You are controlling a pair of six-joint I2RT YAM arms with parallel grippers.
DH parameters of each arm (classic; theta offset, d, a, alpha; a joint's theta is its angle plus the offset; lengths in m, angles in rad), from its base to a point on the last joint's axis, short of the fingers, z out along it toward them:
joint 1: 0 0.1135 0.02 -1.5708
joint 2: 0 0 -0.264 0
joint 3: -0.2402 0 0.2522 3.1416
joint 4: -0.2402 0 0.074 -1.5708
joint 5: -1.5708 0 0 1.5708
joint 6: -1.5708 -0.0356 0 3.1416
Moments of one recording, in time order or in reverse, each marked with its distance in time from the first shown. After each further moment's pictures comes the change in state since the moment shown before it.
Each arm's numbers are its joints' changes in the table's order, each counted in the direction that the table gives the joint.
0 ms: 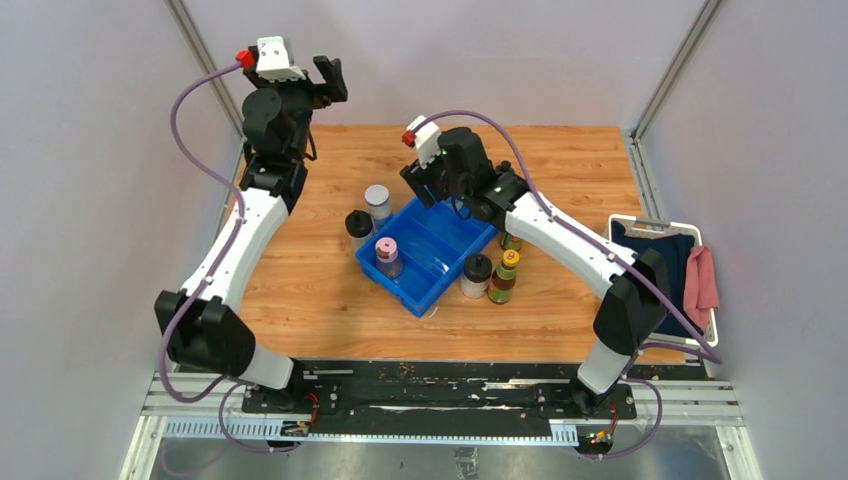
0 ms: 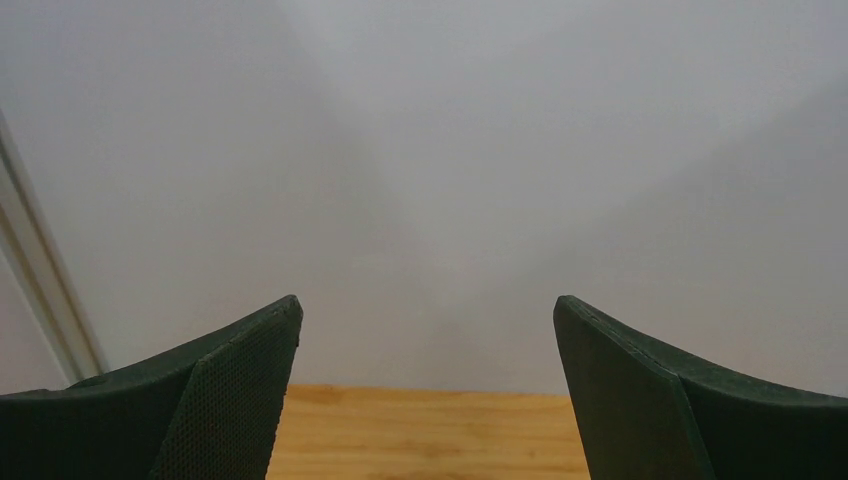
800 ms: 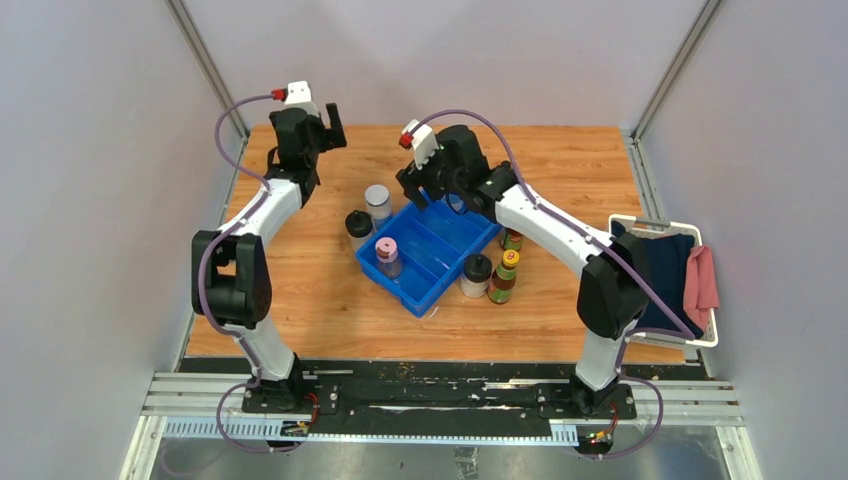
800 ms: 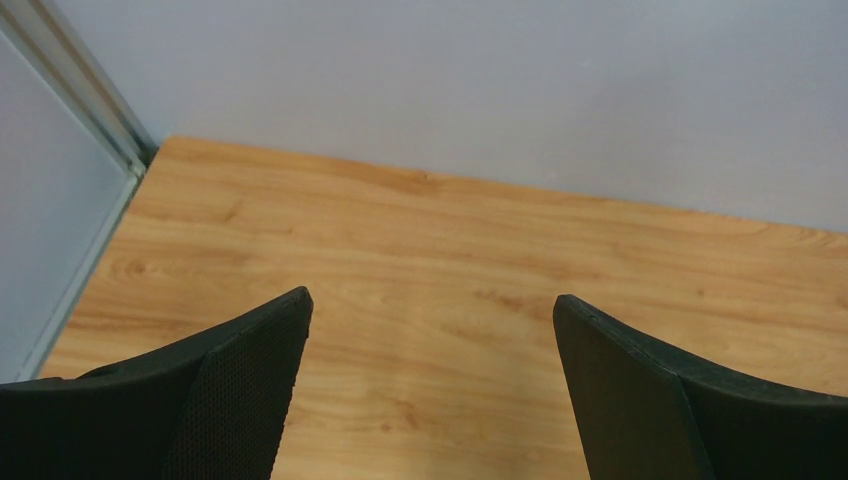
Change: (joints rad) left arm 0.130 0.306 0.068 -0.119 0.009 0.023; right arm -0.077 0.093 -0.009 0.066 0.229 0.009
